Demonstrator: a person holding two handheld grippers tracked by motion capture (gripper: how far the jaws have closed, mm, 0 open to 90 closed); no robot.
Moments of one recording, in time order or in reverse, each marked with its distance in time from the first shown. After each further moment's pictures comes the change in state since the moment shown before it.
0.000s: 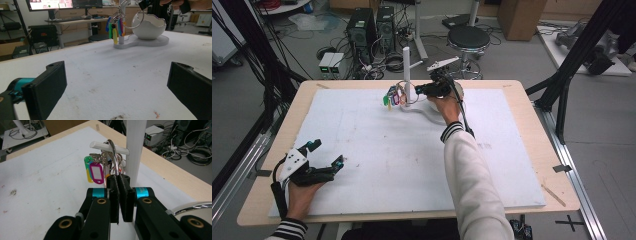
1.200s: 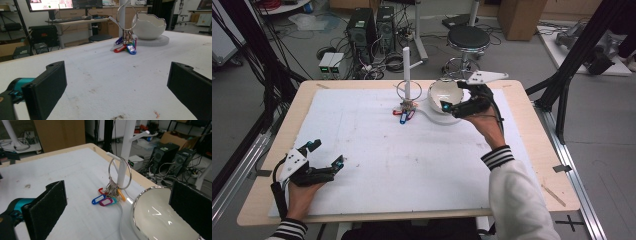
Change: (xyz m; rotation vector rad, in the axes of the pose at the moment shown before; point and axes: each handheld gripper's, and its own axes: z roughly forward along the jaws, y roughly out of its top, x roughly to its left) left arm -0.001 0.000 0.000 -0.004 0.003 0.007; right arm 0.041 -0.049 -0.133 -0.233 -0.116 -0.130
